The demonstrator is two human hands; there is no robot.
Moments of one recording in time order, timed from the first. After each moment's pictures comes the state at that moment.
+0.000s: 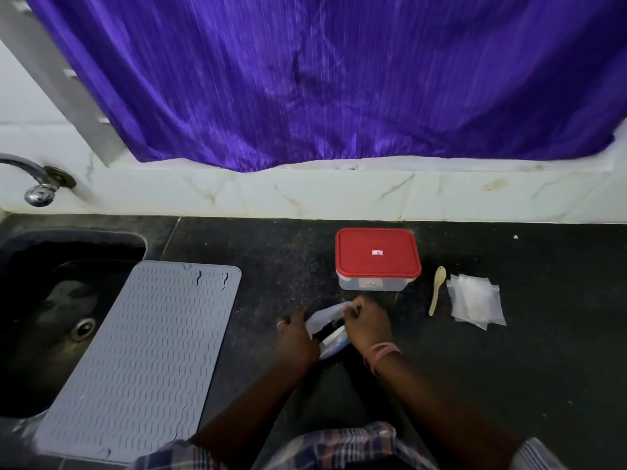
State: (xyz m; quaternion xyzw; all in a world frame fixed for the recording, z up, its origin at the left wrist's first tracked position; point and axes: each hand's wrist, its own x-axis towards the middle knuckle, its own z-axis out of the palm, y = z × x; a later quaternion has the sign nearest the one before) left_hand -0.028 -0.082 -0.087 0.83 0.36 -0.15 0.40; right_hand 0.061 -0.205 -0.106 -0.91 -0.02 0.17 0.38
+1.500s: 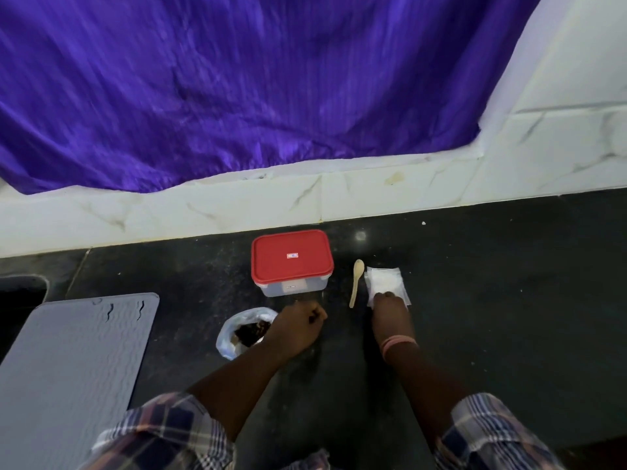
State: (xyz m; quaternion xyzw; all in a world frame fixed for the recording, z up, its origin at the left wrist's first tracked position) left_hand 0.054 -0.187 -0.080 0.93 0.03 -0.12 0.35; right_hand 0.132 -0.397 -0.155 -0.99 -0.04 0.02 0.11
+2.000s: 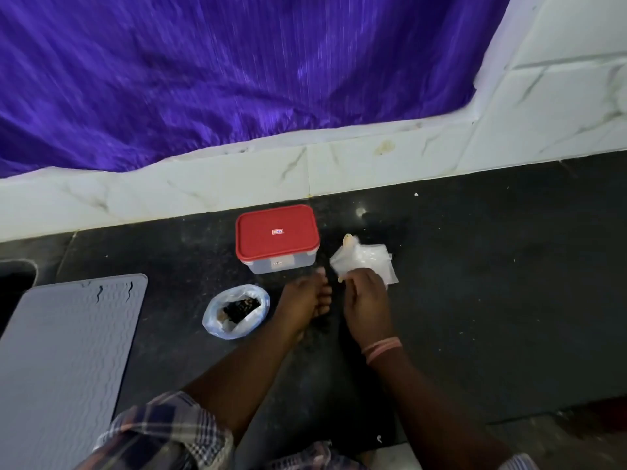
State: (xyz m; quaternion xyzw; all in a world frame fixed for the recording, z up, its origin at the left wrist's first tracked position) left_hand 0.056 -0.247 -0.073 0.62 0.31 -0.13 0.71; right_hand 0.071 -0.383 -0.109 -0.90 -0.13 -0.15 0.38
